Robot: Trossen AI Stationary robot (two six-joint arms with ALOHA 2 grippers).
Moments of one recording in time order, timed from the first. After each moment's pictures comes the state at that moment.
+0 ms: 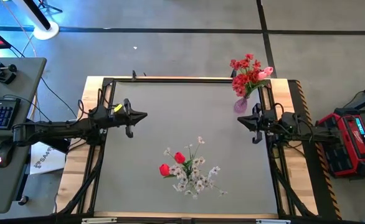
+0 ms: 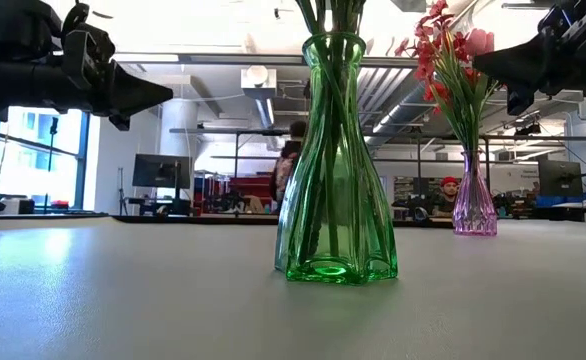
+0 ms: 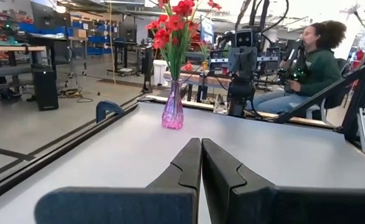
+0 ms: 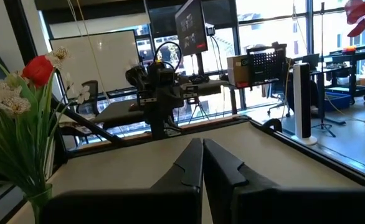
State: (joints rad) left arm 0.30 0.56 0.01 0.59 0.07 -0.08; right arm -0.06 0.01 0.08 0.06 0.09 0.13
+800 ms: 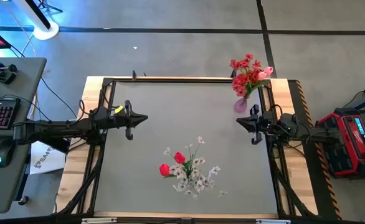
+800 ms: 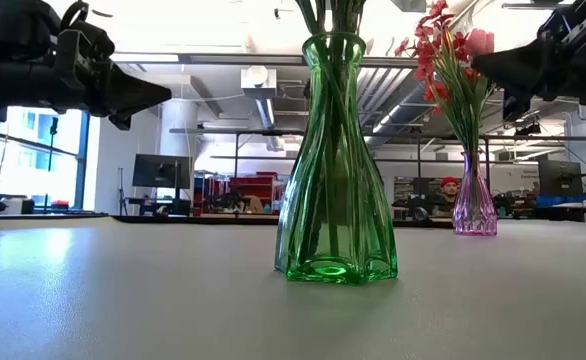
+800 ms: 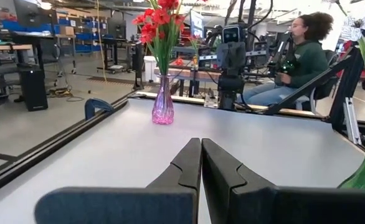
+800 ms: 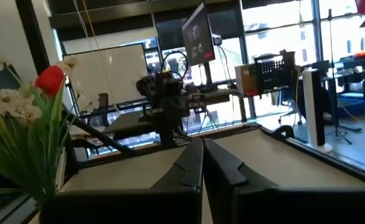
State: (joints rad) left arm 0.26 0.56 0.01 0.57 0.08 -0.06; right arm -0.06 0.01 0.01 0.19 0.07 0.16
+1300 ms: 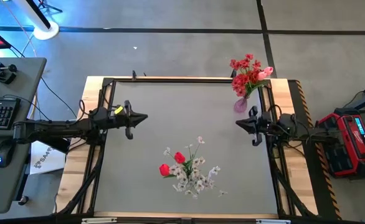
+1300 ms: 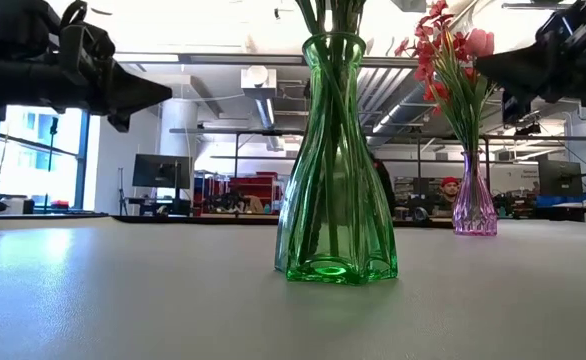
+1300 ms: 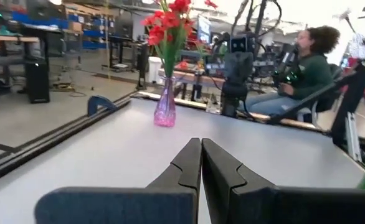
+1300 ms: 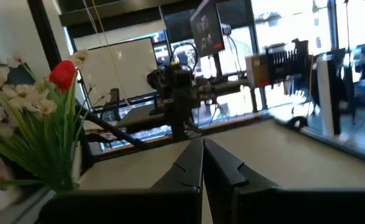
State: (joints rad) left arm 0.25 0.56 0.01 0.58 0.04 -0.12; right arm -0.06 0.01 0.01 0.16 0.02 0.20
